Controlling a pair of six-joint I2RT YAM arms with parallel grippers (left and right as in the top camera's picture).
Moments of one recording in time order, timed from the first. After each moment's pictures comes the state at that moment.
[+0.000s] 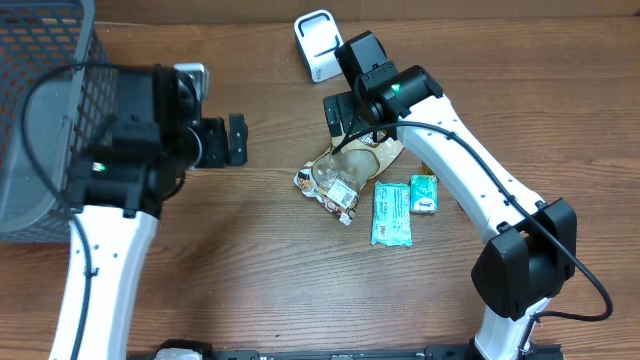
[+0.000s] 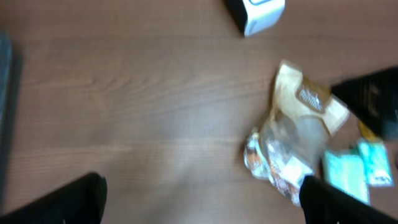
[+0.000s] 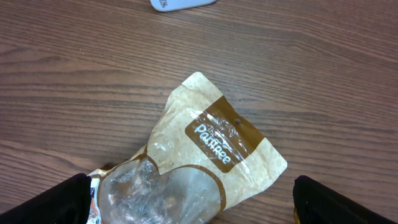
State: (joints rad) left arm -0.13 1.32 1.41 -0.96 0.08 -0.15; right arm 0.51 1.95 1.79 -0.95 0.17 0.25
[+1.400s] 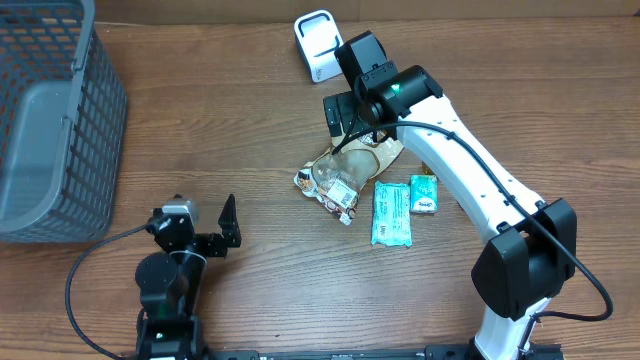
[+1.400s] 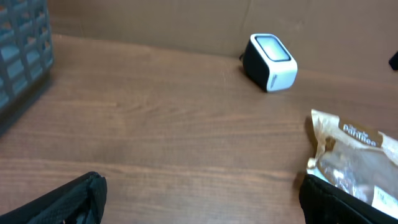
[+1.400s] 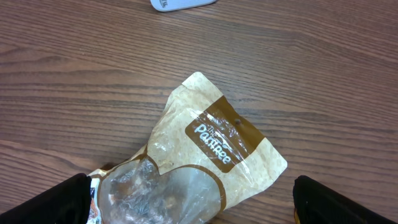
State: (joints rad) left arm 0.04 0.60 0.03 0.35 0.15 -0.15; right arm 0.51 1.95 1.79 -0.95 0.17 0.25
